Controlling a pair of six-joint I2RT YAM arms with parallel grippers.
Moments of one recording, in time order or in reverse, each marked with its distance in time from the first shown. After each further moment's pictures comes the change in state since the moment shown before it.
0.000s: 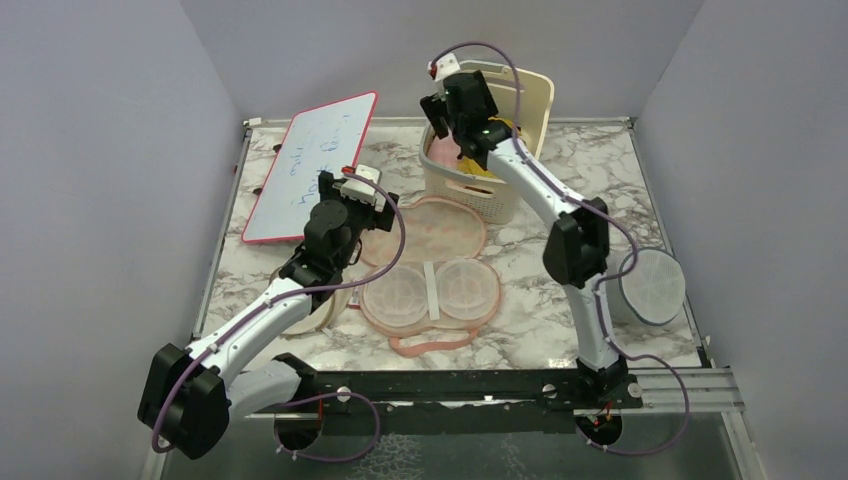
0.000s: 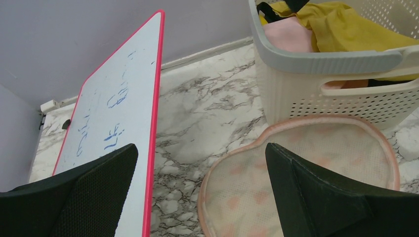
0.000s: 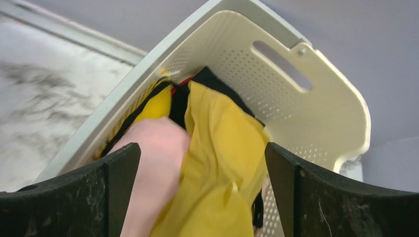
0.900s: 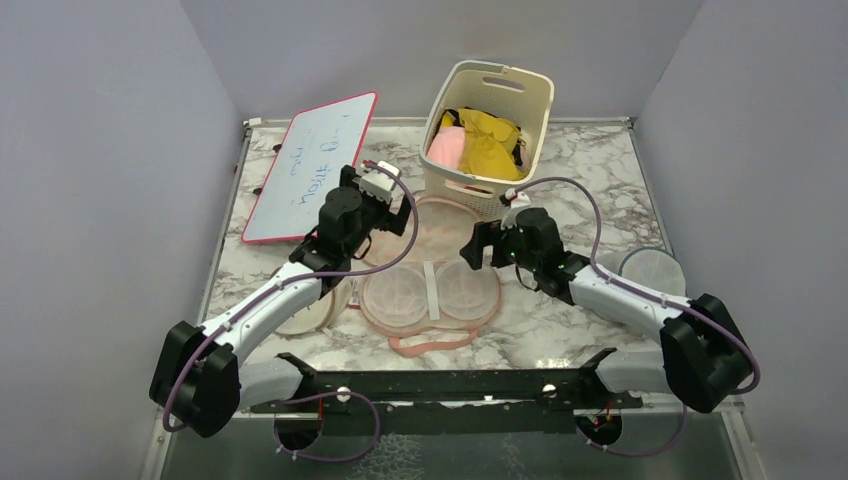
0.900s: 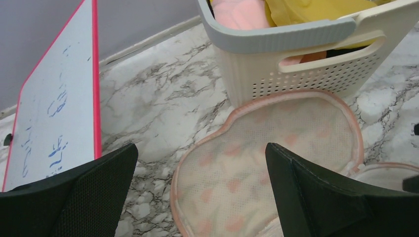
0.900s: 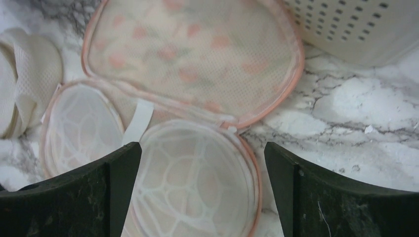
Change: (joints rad) left arm 0.000 0.102 0.080 -0.089 0.155 -0.013; right arm 0.016 -1.072 -1.632 0.330 -0.615 0.665
